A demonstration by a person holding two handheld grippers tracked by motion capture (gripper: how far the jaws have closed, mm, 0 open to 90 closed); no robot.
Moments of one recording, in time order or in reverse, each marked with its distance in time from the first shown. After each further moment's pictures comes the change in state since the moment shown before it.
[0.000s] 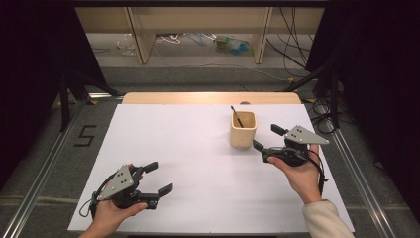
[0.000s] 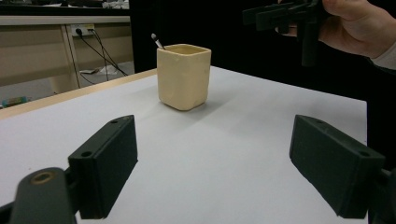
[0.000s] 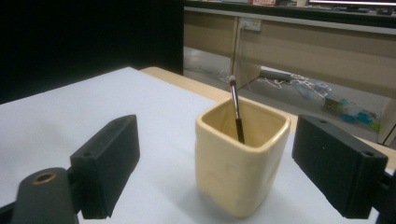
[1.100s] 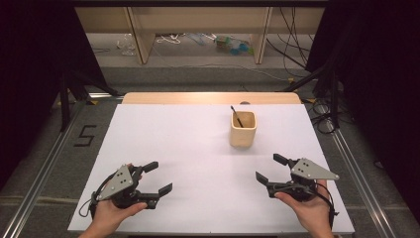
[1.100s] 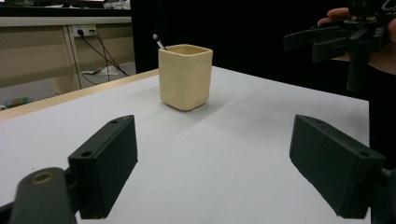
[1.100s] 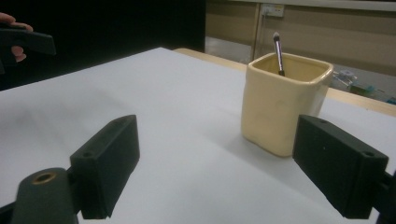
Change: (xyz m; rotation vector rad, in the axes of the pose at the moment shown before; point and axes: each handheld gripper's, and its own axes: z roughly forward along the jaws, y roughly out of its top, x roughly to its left) left arm 0.000 0.000 0.000 -0.001 0.002 -0.006; right arm 0.043 -0.043 -0.051 0.030 0.077 0.036
